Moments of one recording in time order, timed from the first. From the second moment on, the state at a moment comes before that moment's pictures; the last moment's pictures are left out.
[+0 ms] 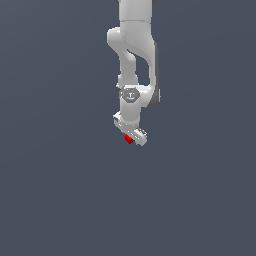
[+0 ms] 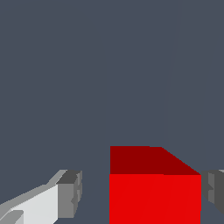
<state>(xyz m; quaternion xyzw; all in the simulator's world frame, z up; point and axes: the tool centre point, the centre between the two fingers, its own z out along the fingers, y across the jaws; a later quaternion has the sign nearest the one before) -0.096 0.009 0.022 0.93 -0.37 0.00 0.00</state>
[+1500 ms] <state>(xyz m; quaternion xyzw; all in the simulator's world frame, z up) -0.085 0.013 0.048 0.93 -0.37 0.00 0.00</state>
